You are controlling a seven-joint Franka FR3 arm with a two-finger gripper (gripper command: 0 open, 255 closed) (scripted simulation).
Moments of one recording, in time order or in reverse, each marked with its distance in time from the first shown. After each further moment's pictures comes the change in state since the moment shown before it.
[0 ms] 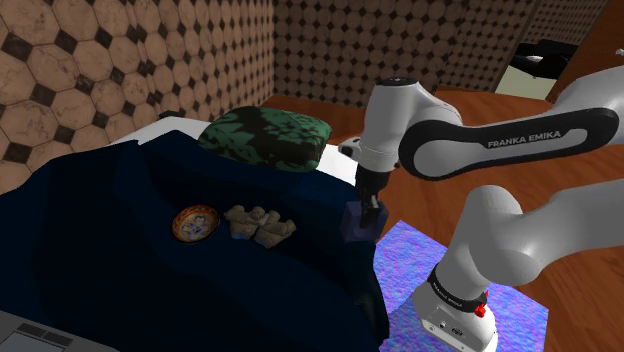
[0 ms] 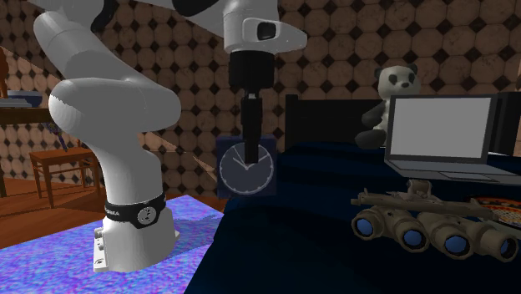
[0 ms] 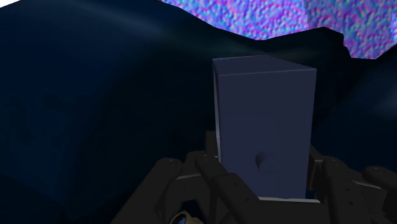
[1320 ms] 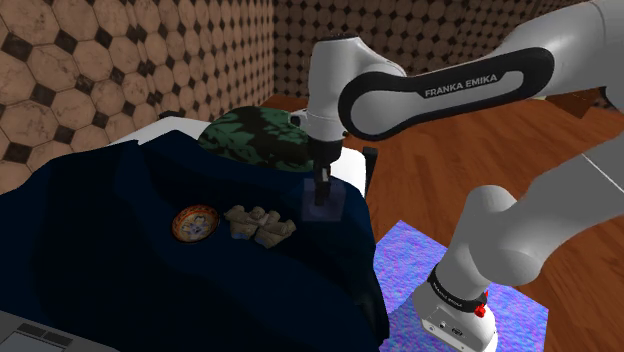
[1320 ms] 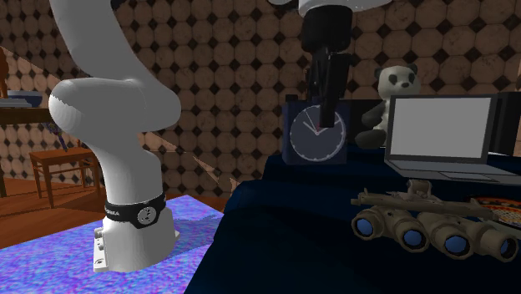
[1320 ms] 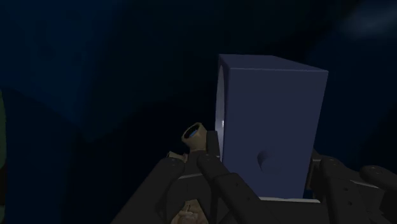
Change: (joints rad) arm 0.006 0.382 0.066 0.404 0.013 -0.021 0.076
